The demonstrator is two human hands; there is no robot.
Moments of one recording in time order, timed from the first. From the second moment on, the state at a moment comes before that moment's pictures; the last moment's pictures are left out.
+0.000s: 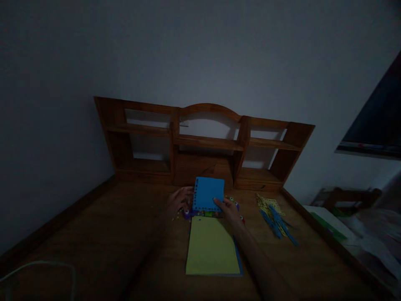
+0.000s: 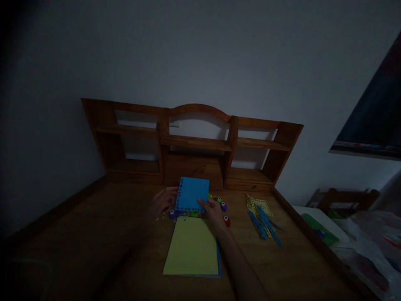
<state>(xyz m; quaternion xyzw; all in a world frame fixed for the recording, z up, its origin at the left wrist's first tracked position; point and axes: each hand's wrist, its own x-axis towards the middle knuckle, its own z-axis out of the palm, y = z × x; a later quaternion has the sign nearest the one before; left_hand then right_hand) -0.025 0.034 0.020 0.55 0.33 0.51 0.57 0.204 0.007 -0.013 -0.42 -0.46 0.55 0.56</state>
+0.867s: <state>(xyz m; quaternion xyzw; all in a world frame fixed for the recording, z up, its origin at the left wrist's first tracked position) -0.025 0.035 -0.002 0.38 0.43 0.64 0.51 0.193 -0.011 -0.011 -0.50 -0.71 0.17 0.47</state>
